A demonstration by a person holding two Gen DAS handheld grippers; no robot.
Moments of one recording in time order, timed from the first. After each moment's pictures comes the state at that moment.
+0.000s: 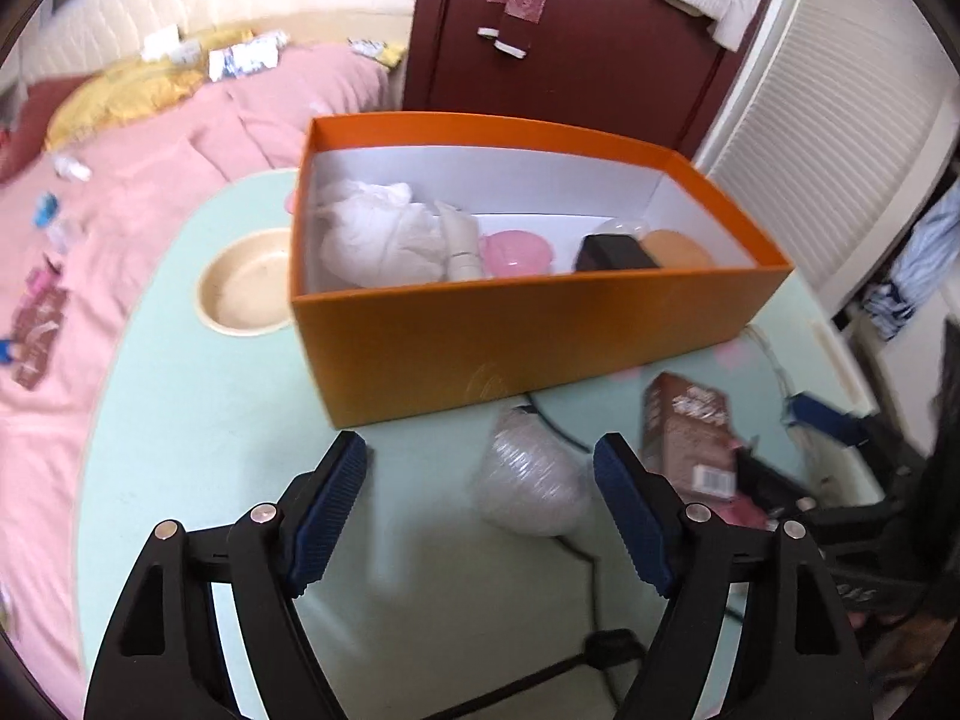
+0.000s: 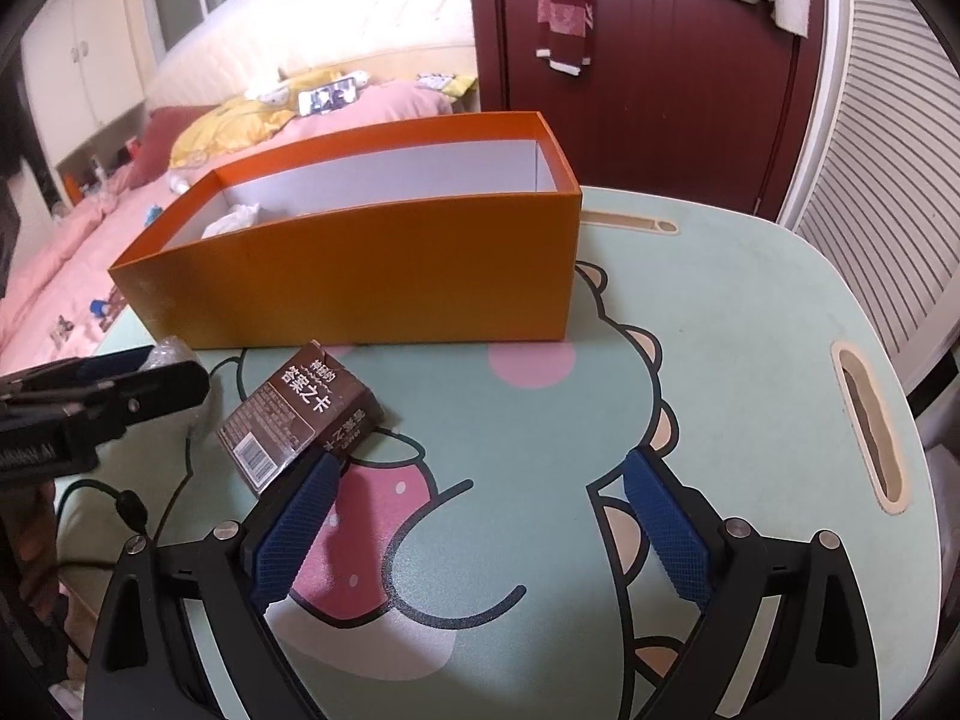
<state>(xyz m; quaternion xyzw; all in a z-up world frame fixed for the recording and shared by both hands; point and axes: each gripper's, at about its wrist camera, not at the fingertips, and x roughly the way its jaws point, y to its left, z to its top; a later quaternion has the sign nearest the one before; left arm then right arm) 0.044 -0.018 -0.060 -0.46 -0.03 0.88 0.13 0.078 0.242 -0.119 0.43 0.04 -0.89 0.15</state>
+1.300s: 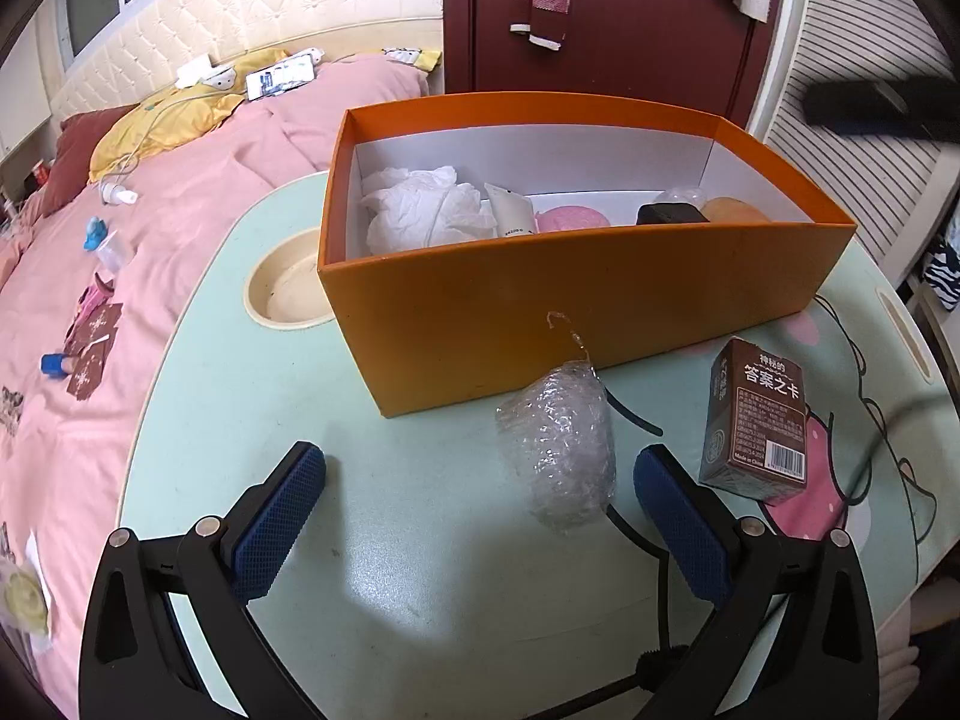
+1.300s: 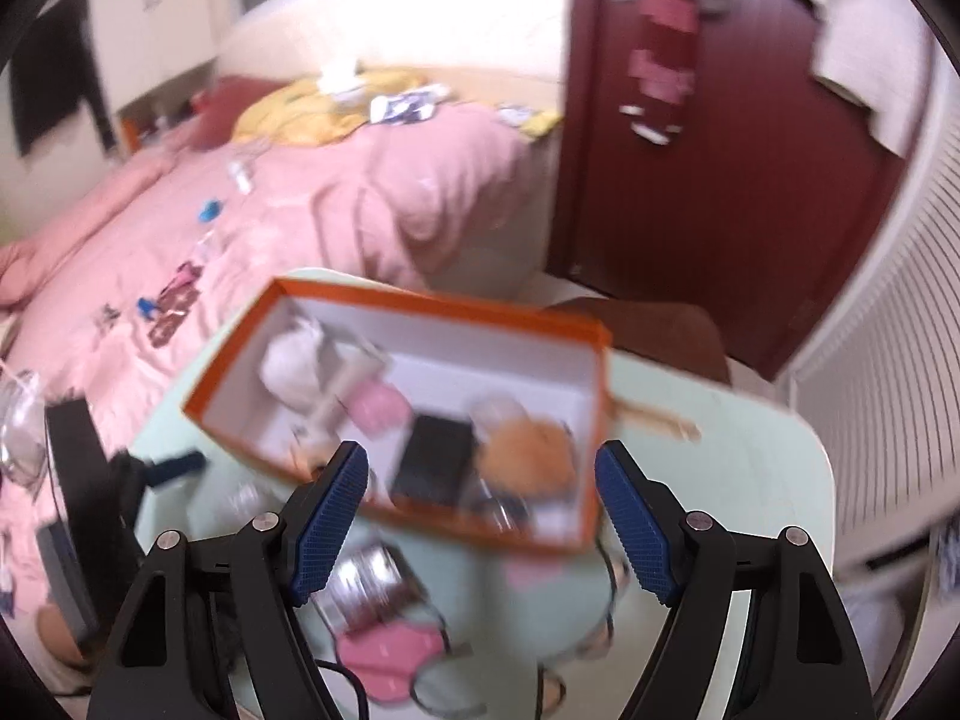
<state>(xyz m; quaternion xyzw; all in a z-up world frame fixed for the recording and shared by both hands) 0.046 -0.016 -0.074 -0.46 0.02 0.89 0.08 -0.008 0.198 -0.015 0.44 0.12 -0.85 0.25</state>
